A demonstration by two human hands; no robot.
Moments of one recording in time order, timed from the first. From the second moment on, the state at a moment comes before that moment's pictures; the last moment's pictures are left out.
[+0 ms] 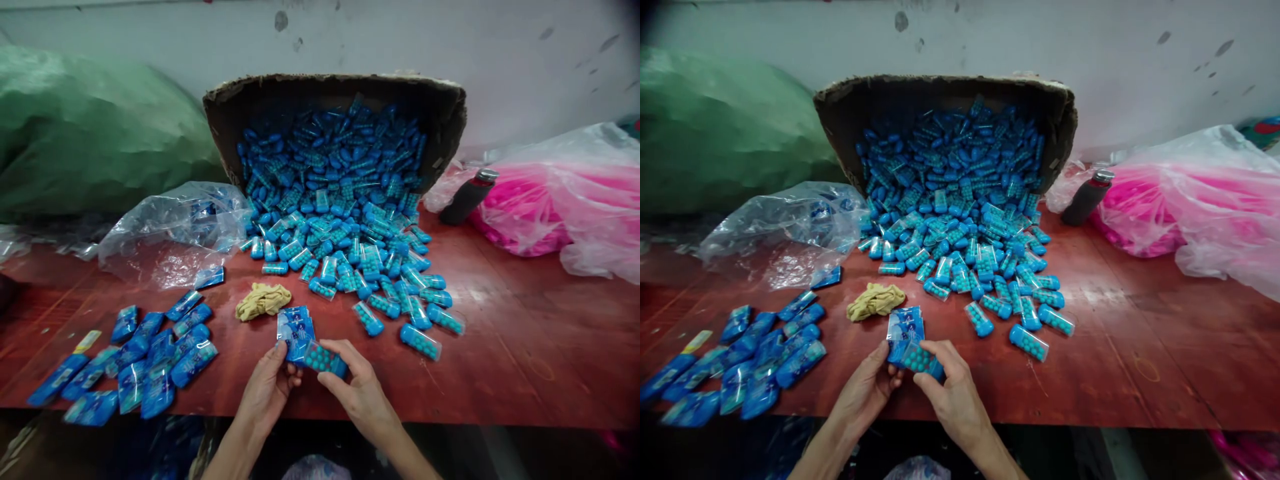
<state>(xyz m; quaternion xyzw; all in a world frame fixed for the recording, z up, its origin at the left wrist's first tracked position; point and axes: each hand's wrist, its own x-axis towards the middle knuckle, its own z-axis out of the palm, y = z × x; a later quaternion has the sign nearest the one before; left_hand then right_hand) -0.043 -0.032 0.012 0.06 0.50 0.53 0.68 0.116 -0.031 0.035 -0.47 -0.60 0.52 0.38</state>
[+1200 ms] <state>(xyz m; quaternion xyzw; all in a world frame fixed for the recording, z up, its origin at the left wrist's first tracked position) -0.041 -0.031 0.014 0.11 0.47 0.50 0.72 0.106 -0.035 0.014 -0.40 -0.48 0.69 0.37</state>
